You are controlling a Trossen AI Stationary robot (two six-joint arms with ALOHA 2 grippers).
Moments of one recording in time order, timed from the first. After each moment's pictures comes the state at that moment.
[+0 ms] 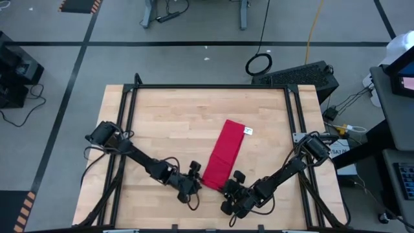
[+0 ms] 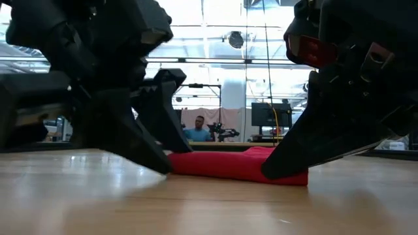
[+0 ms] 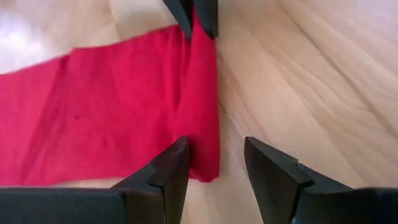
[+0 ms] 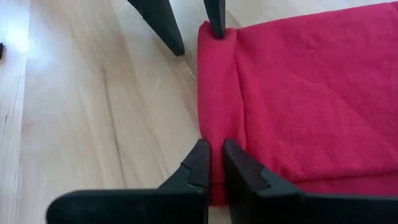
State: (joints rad) left arm -0.49 1.90 0.91 0.19 -0.27 0.18; right arm 0.68 2.07 1.07 -0.02 0.62 1.03
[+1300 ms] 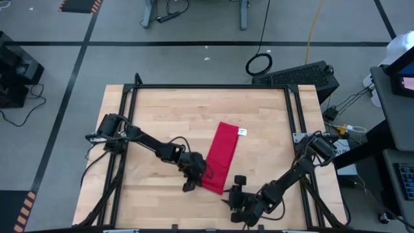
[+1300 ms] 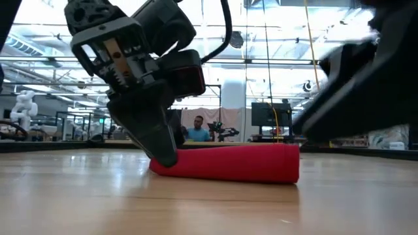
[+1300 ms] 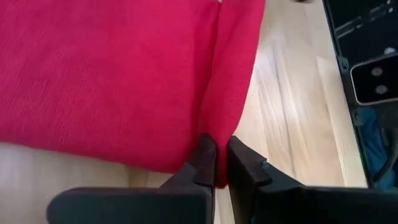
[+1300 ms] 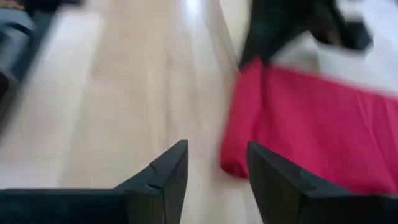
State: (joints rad) left arm -0.23 1.92 0.91 0.16 0.43 -0.40; right arm 0.77 1.98 1.07 0.04 0.72 0.59
